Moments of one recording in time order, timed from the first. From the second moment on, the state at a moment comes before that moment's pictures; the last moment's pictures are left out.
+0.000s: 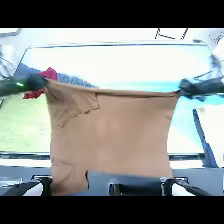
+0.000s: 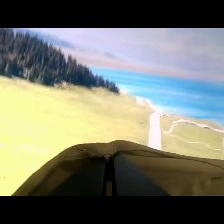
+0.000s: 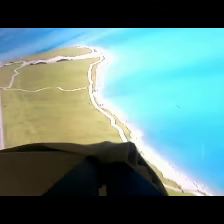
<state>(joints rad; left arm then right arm) 0.07 -1.18 1.19 1.01 -0.84 -1.44 -0.21 -1.34 1.36 -1.17 1.17 1.59</state>
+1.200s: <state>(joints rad) 0.16 -1.51 1.16 1.08 -0.96 -1.36 -0.17 -1.67 1.40 -1.19 1.24 1.56</state>
